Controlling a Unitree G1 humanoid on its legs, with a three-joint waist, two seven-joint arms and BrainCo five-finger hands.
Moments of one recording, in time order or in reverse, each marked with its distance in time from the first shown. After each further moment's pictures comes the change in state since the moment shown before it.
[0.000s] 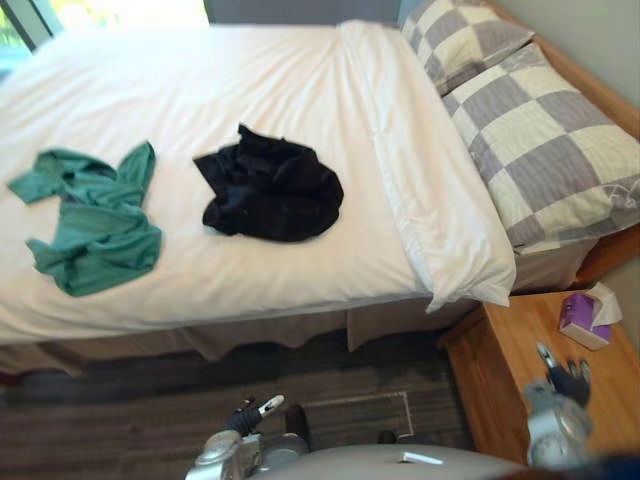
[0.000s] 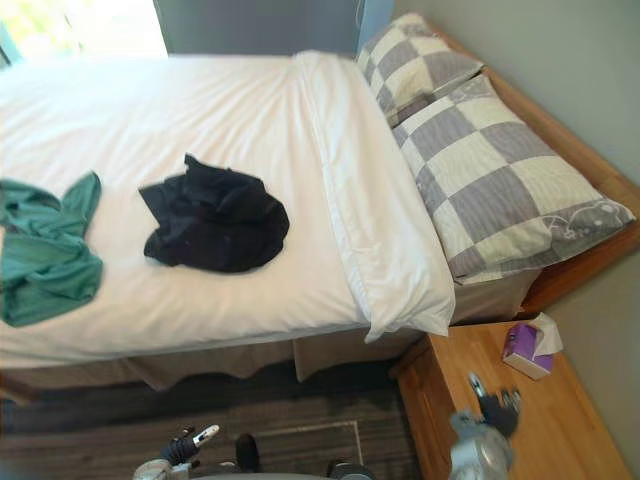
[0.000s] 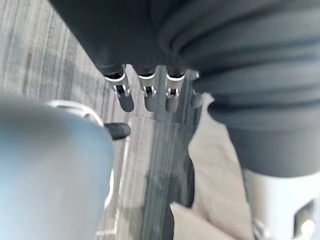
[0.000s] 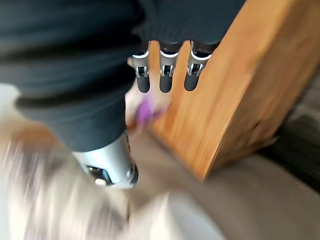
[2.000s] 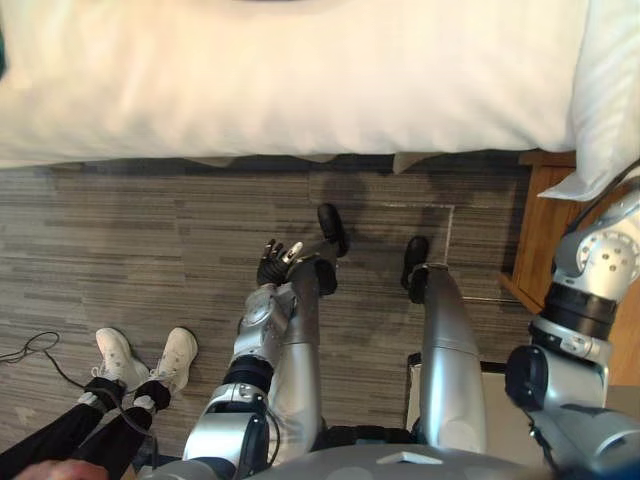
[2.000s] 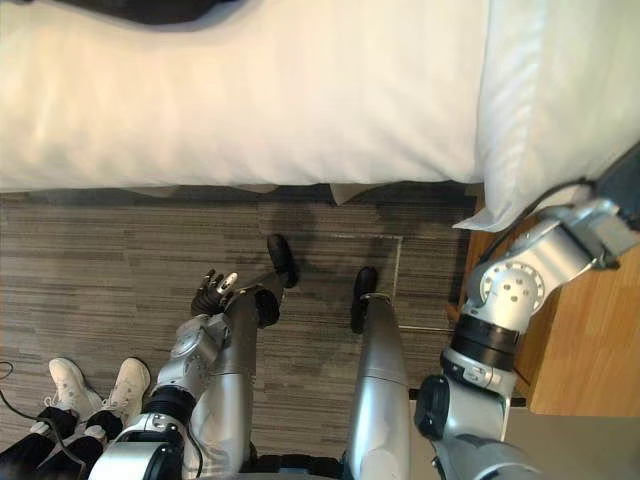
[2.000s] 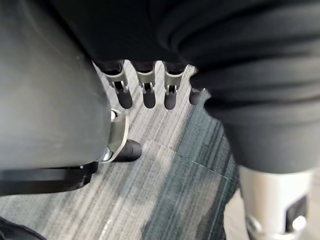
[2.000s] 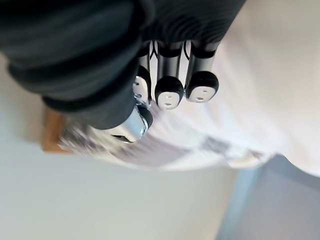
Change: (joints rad) left arm -0.535 -0.104 0.039 -0.104 -0.267 -0.184 0.197; right arm -0.785 -0.101 0.012 -0.571 1.011 -0.413 0.444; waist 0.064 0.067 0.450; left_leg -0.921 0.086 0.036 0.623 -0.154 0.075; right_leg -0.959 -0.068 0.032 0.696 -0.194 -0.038
